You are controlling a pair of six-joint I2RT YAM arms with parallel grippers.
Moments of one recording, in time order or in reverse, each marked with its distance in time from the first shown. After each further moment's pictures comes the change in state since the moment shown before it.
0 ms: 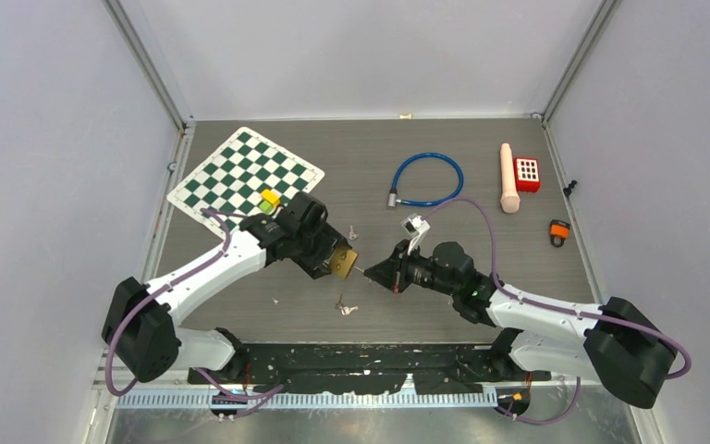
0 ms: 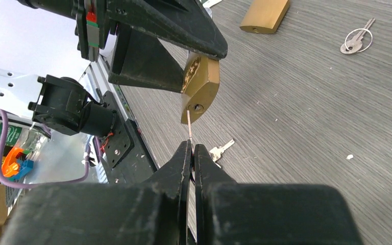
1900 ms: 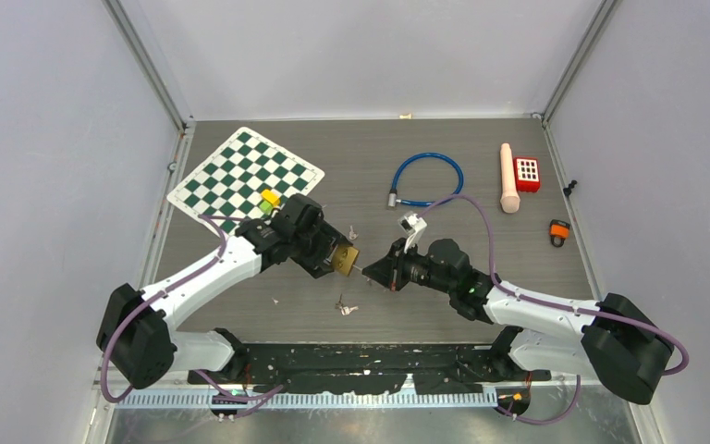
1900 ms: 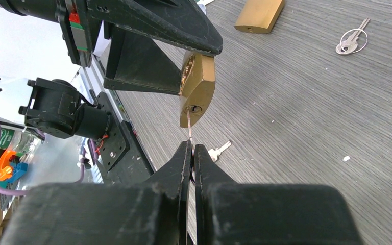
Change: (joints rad) left arm 0.002 -0.041 -0.053 0.086 0.021 -0.027; right arm 0.016 0.033 0.043 -0.035 0.026 -0.008
